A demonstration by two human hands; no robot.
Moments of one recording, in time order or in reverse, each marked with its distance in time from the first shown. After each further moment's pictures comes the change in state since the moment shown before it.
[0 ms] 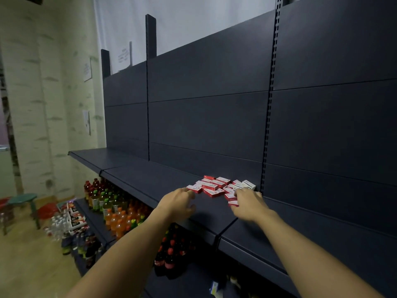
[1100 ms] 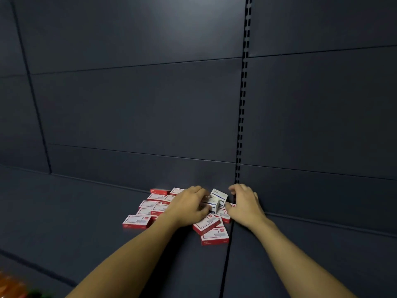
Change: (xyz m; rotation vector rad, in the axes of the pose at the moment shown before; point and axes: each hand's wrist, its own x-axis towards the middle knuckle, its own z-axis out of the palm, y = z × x) left_hand 0.264 0.037 0.126 -0.319 0.031 0.482; right_hand 0.147 0.115 0.089 0.198 0.264 0.382
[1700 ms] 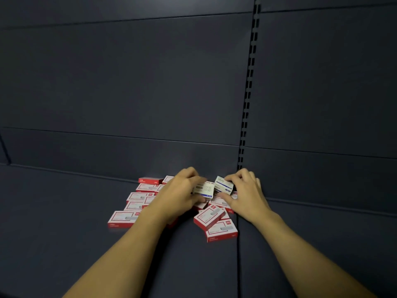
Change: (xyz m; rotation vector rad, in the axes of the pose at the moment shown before) left_hand 0.006 -0.035 0.008 -0.127 0.050 0.122; right_hand 0.004 0.006 0.028 -0.128 0.106 -0.082
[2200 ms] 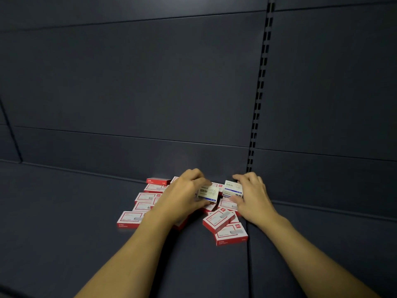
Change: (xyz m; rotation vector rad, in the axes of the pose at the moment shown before) left_hand -0.011 -0.007 -0.006 0.037 0.058 0.031; right_hand 0.001 -0.012 0.003 0.086 -0.088 0.103
